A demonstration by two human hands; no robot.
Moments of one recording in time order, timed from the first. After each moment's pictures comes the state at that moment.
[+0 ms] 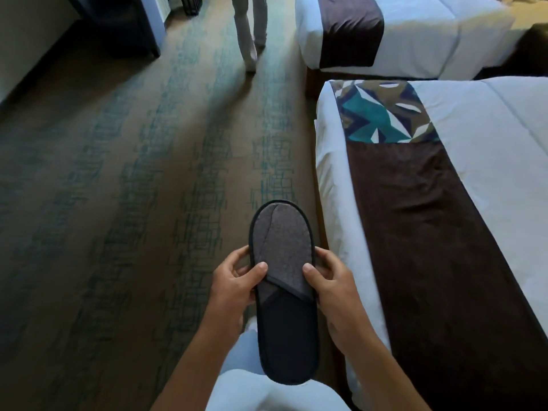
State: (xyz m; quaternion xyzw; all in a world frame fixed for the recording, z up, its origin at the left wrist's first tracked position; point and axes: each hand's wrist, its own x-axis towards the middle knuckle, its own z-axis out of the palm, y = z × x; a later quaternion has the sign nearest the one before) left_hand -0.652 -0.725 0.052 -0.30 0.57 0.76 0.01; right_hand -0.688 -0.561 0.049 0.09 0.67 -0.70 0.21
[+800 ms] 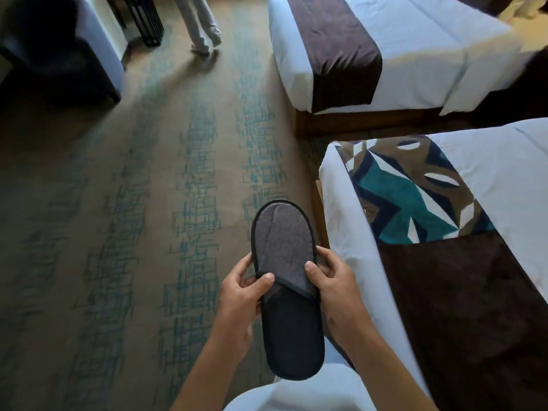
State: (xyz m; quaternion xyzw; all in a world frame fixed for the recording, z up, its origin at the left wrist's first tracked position) left_hand -1.179 -0.899 0.047 -0.28 0.55 0.78 0.07; right_hand -1.211 -0.744 0.037 0.14 0.67 -0.71 0.16
